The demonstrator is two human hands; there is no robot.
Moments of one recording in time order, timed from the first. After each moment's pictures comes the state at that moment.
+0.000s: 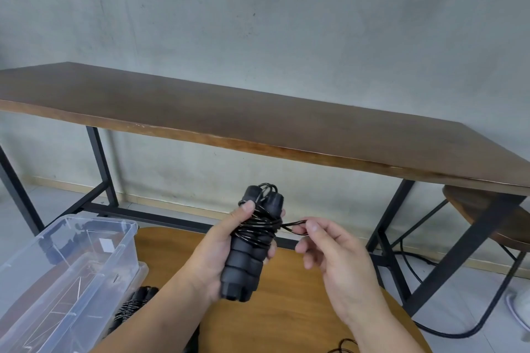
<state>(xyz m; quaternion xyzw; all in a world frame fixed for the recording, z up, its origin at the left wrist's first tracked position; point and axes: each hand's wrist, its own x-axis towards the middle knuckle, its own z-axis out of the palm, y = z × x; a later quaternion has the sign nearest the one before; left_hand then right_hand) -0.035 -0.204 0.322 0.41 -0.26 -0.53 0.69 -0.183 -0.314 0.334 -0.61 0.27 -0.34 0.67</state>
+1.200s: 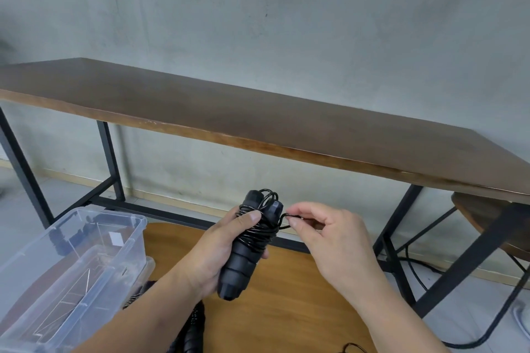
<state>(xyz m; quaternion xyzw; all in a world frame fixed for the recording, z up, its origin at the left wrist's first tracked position) -0.021 -0.187 0.317 0.49 -0.24 -0.45 0.70 -0.165 -0.305 0.369 -0.87 0.23 -0.31 0.31</state>
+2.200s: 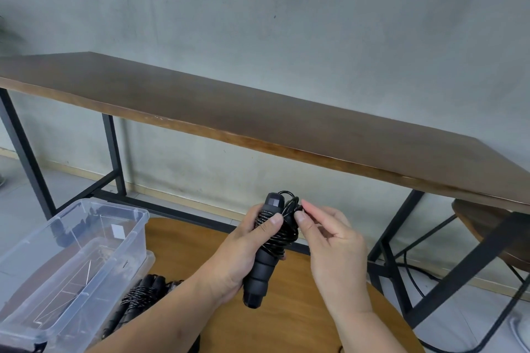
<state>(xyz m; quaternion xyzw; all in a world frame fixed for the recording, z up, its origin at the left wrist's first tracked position) -0.049 -0.195 0.317 0.52 -0.32 -0.40 0.69 -0.157 -0.297 0.334 -0.75 0.24 -0.45 0.42</state>
